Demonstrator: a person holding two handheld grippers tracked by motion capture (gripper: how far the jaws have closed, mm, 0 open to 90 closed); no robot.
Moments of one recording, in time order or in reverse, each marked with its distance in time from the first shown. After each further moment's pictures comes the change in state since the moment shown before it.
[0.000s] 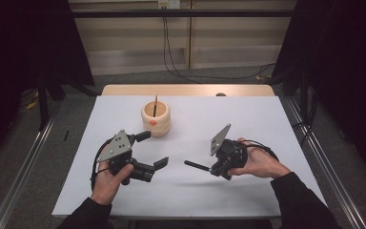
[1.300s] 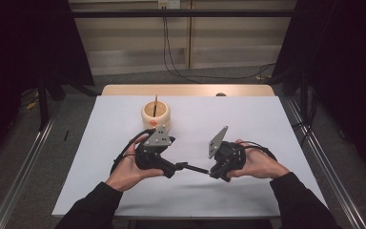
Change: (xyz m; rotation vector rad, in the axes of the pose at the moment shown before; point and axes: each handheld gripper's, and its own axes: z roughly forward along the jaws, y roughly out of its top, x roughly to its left) left arm -0.007 0.013 0.065 0.444 -0.107 0.157; right arm 0.003 0.002 0.005 0.025 0.032 -0.025
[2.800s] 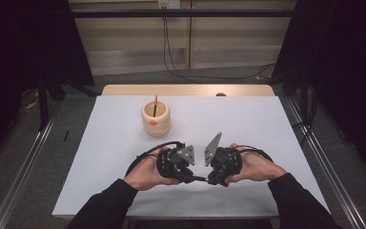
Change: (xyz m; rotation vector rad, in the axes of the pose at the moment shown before) left arm -0.022 0.010 0.049 0.349 -0.326 0.160; right arm 0.010 0.006 0.010 0.028 0.050 -0.094
